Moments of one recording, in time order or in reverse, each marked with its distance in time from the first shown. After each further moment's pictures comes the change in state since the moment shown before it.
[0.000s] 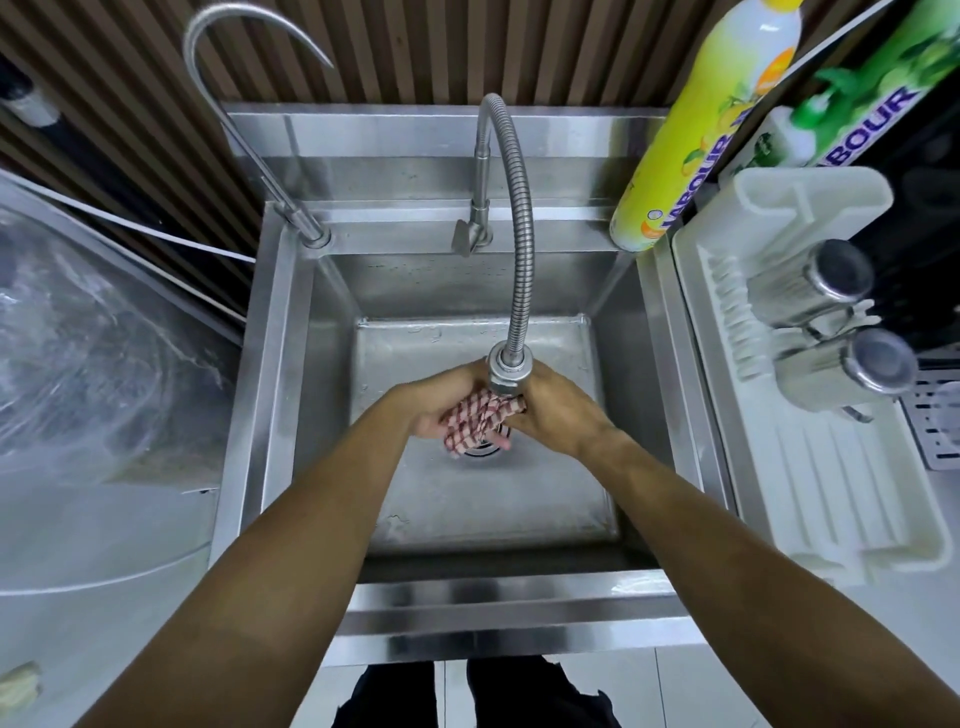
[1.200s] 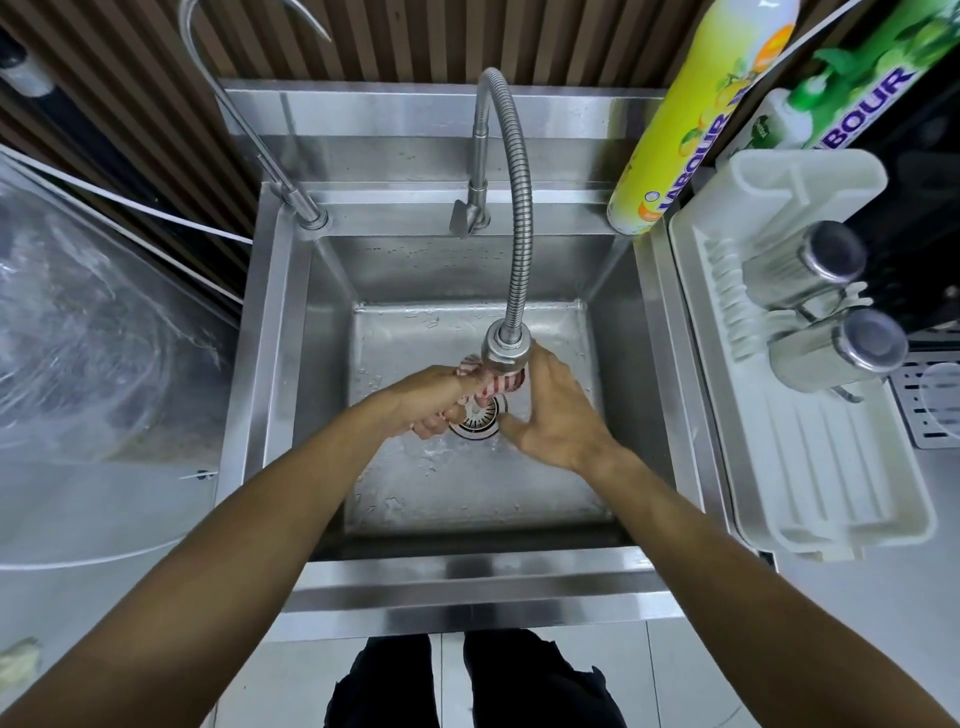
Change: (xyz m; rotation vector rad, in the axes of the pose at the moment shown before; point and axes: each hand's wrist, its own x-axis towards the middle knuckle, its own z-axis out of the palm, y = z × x) left_hand -0.030 -0.020 -0.004 0.385 0.245 -0.055; right_hand -0.035 -0.017 0.012 0.078 0.035 0.245
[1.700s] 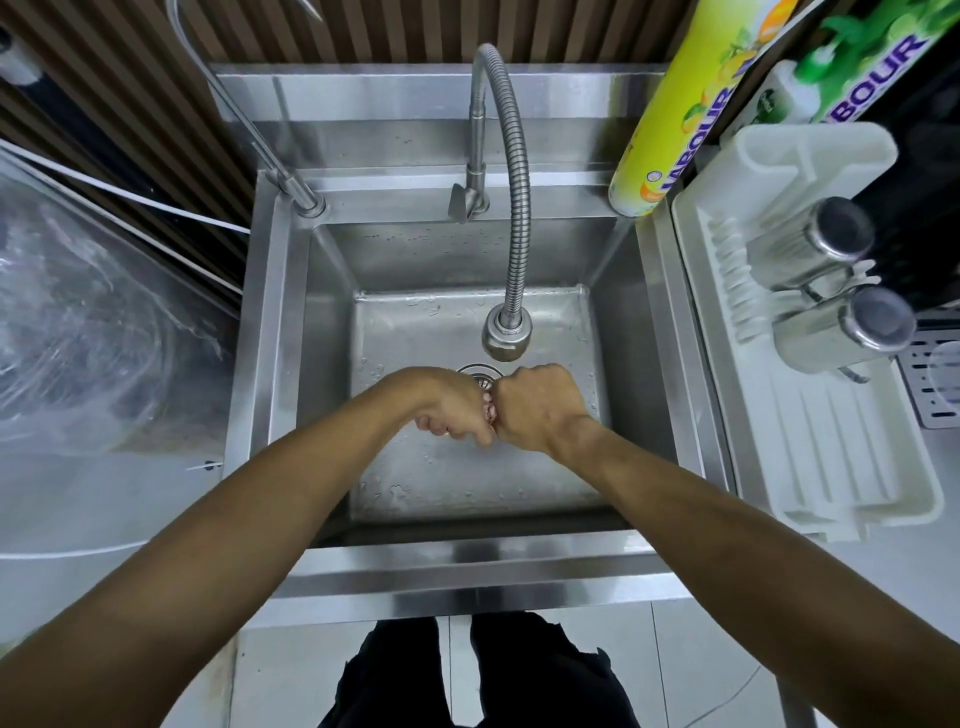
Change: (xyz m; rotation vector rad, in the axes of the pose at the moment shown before) left_hand -0.012 0.033 0.027 0.872 -0.184 -0.149; right_hand 0.011 -0.040 0.005 -0.777 -0.159 -0.151
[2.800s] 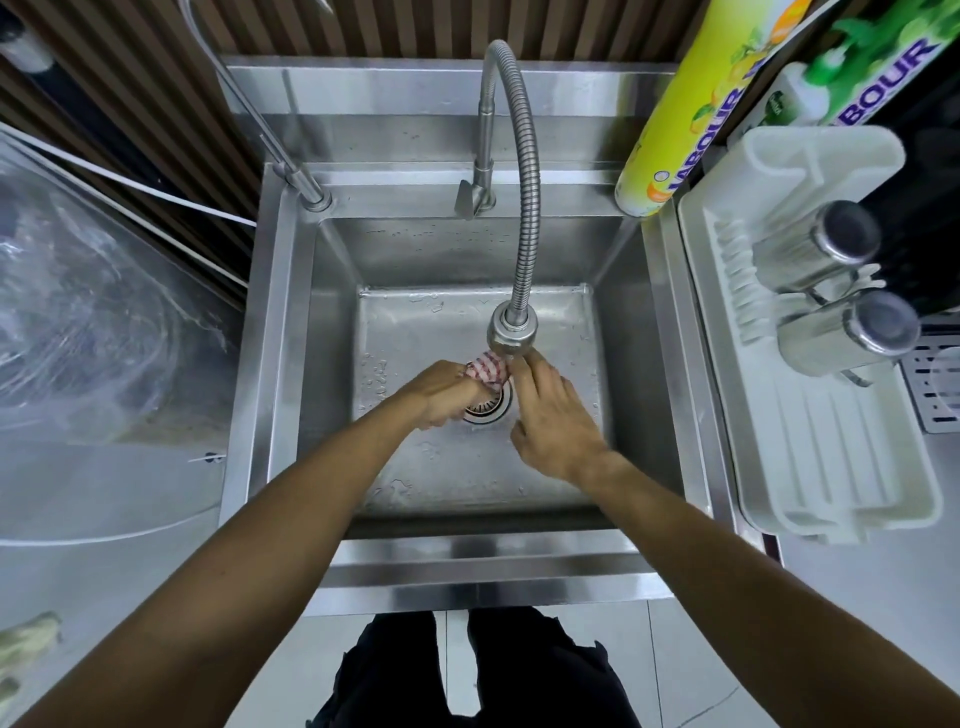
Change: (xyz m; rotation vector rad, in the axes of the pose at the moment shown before) left_hand 0.017 -0.027 0.018 -0.642 0.342 0.002; right_hand -0.024 0.013 0.054 0.378 0.166 0.035
